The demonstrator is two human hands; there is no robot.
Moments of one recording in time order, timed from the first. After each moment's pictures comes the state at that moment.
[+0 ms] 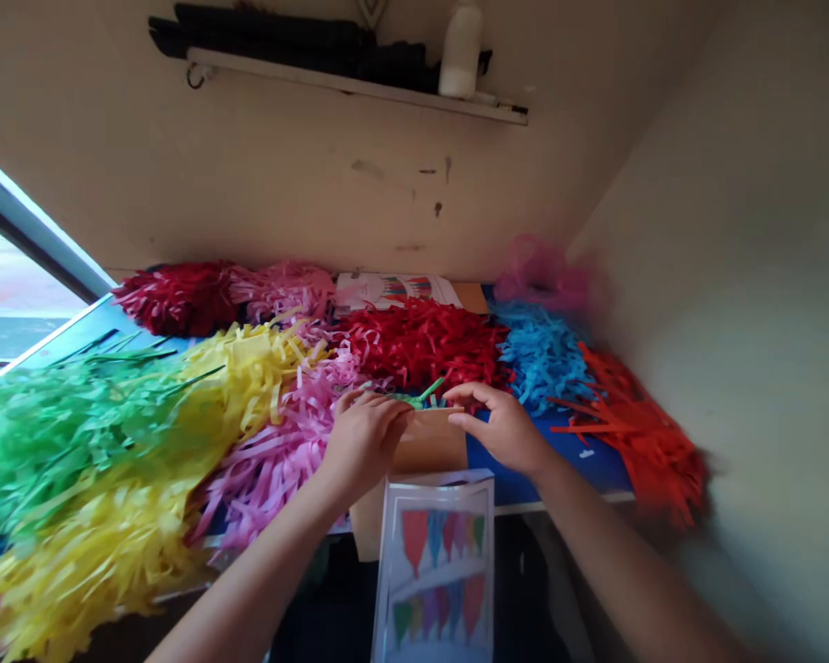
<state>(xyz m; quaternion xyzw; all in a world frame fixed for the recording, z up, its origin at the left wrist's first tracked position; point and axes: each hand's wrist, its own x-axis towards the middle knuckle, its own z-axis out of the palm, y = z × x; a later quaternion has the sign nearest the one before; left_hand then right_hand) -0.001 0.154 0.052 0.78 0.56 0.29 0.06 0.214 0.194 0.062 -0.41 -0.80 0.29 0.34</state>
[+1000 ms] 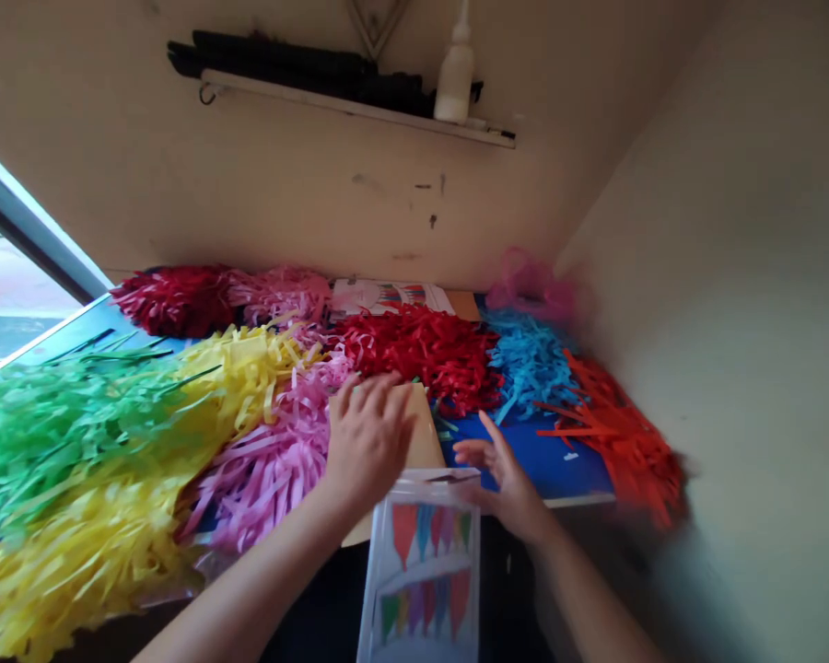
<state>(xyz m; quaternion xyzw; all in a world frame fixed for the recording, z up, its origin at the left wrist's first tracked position) 0.021 0.141 0.060 0.76 0.57 0.30 -0.05 0.258 0.137 -0.005 -0.41 -0.65 0.51 0.40</state>
